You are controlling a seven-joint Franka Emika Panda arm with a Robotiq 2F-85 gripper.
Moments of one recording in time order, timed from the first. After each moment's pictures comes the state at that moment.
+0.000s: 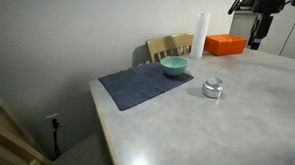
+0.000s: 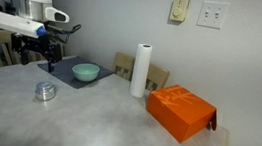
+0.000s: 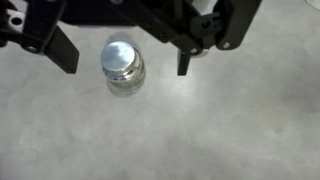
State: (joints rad) arm 0.09 0.01 0.00 -2.35 0.15 2.35 -0.58
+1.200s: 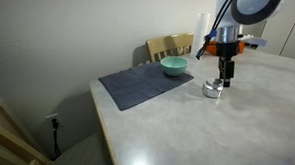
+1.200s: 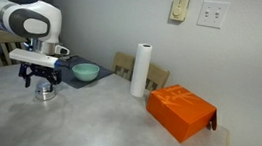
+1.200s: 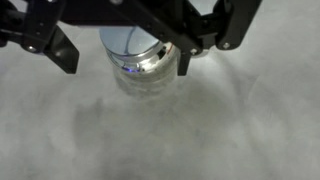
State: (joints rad) arm 0.10 0.46 0.16 -2.08 0.01 2.37 -0.54
